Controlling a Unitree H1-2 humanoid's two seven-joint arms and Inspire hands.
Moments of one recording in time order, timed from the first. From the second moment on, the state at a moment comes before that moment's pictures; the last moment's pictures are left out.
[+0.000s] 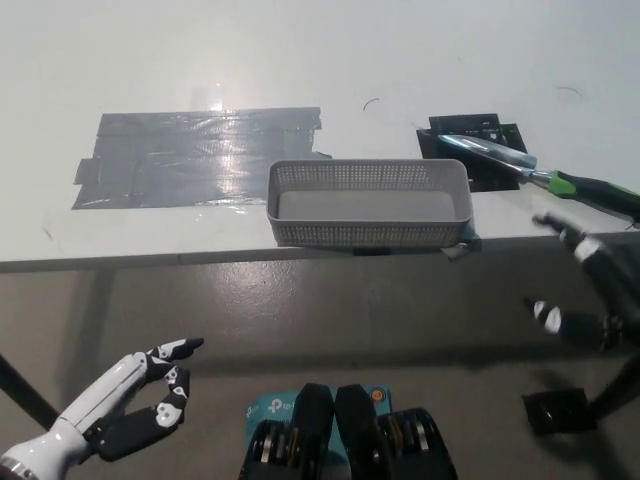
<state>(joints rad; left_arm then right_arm) -0.01 0.54 -0.14 -0.40 0.01 0.34 -0.34 -0.28 -0.45 0.14 -0.19 -0.34 0.23 0.17</state>
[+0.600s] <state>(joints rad) 0.00 0.54 -0.14 -0.41 0.02 0.35 -0.35 -0.56 -0.53 0.15 0.05 -0.56 0.33 0.19</state>
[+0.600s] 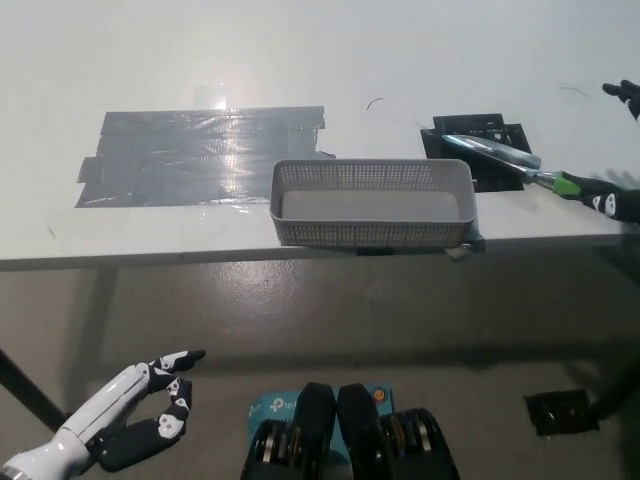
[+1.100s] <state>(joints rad) 0.00 0.54 -0.14 -0.42 0.03 0.37 -0.36 -0.73 -0.52 0.21 0.61 -0.52 0.27 0.24</state>
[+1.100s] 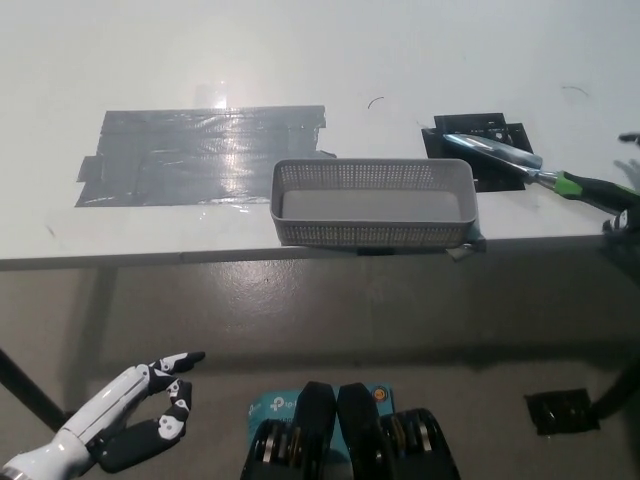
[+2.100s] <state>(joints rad) 0.00 0.54 -0.14 -0.43 0.05 0.39 -0.38 -0.81 -0.54 0.34 0.76 -0.50 0.03 0.26</state>
